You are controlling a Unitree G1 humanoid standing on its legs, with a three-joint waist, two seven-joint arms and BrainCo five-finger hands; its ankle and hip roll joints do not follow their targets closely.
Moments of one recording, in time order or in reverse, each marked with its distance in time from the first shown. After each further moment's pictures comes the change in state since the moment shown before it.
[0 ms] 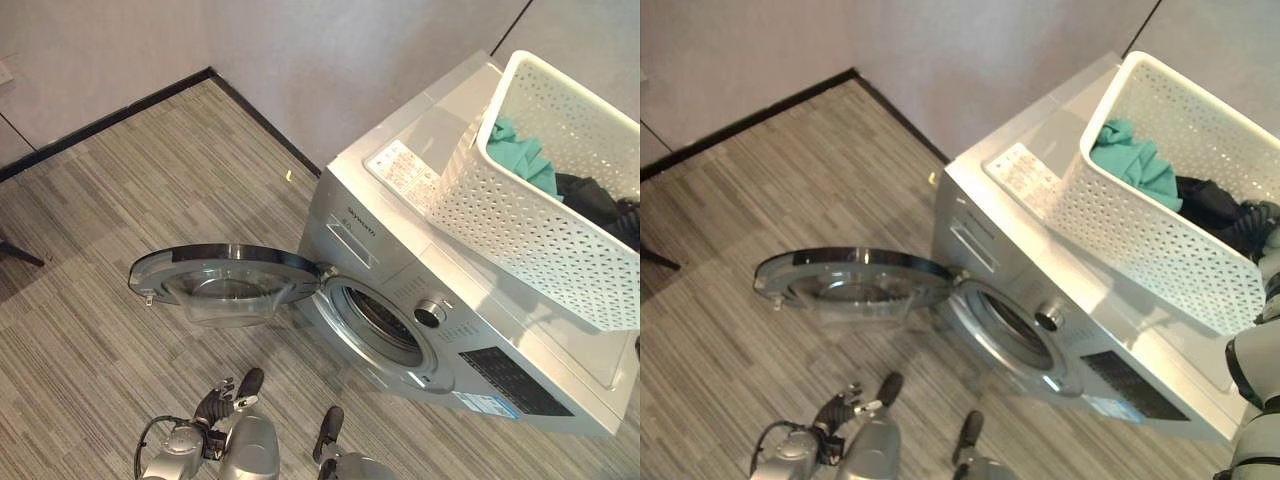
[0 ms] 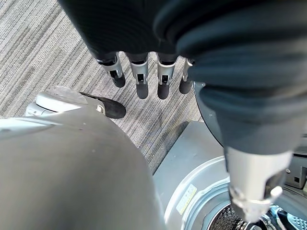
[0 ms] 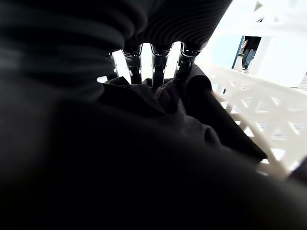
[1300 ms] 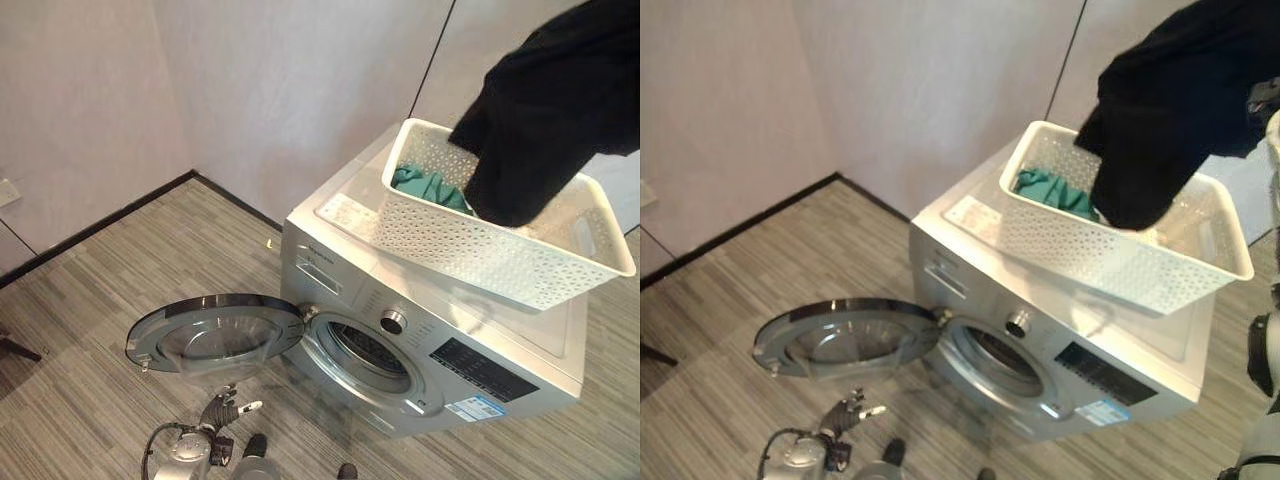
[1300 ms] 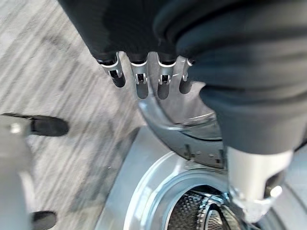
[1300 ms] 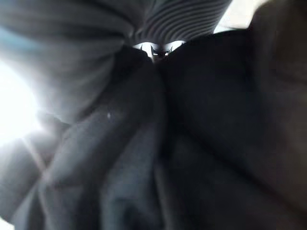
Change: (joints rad) left arm 0.006 -0.049 0.031 -0.014 0.050 -0.016 0.063; right arm -0.100 -0.043 -0.375 -0.656 0.223 -0.111 -0.677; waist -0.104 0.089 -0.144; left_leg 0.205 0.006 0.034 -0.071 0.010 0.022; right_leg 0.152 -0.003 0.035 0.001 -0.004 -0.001
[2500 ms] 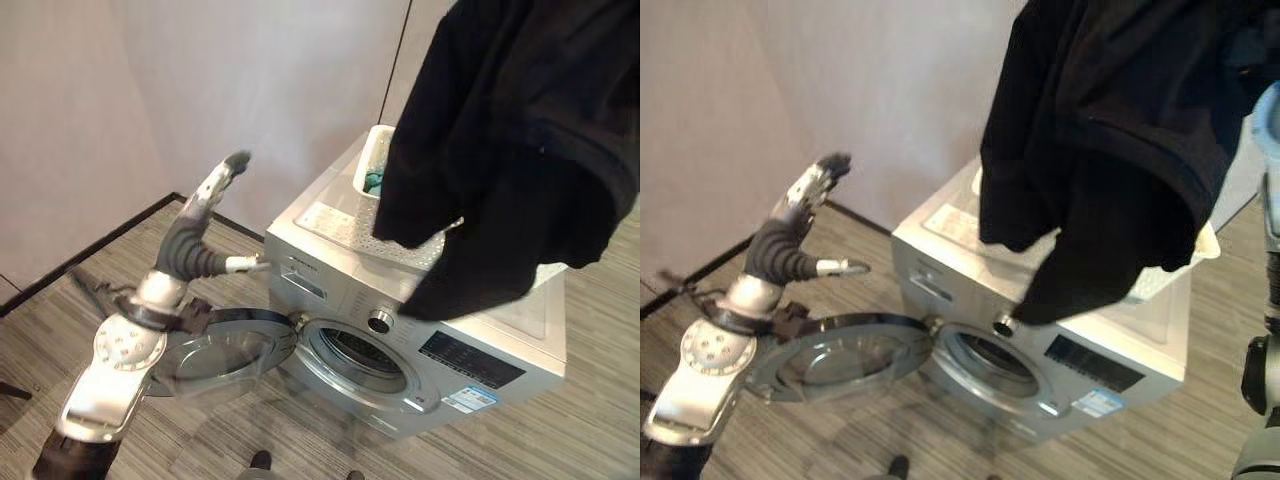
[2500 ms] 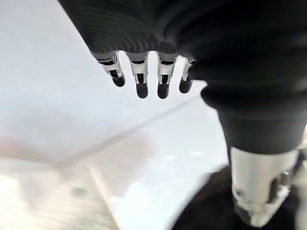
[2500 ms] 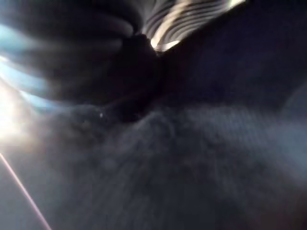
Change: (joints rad) left arm -0.273 0.323 0.154 -1.165 0.017 -0.058 -0.050; right arm 0.190 0.061 -0.174 -0.623 -0.107 -0.080 0.029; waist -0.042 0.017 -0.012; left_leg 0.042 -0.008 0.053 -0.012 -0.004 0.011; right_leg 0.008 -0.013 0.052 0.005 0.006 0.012
